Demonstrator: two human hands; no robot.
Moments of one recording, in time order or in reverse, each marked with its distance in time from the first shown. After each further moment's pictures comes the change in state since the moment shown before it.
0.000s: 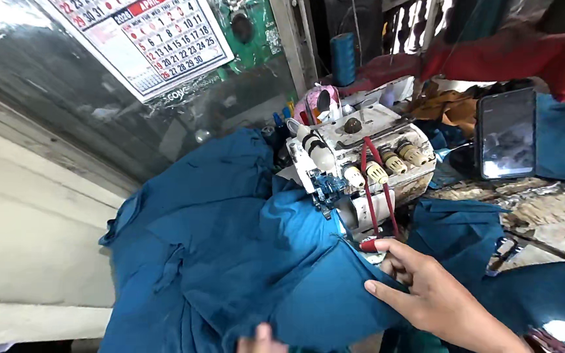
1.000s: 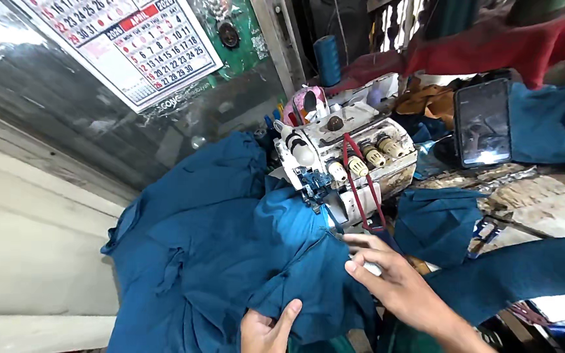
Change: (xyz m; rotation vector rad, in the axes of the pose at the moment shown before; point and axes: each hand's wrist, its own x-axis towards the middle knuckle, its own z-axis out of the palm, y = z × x) left_hand 0.032 0.006 0.019 0.576 -0.107 0.078; right_hand -0.003 0.000 0.029 0.205 0.055 -0.074
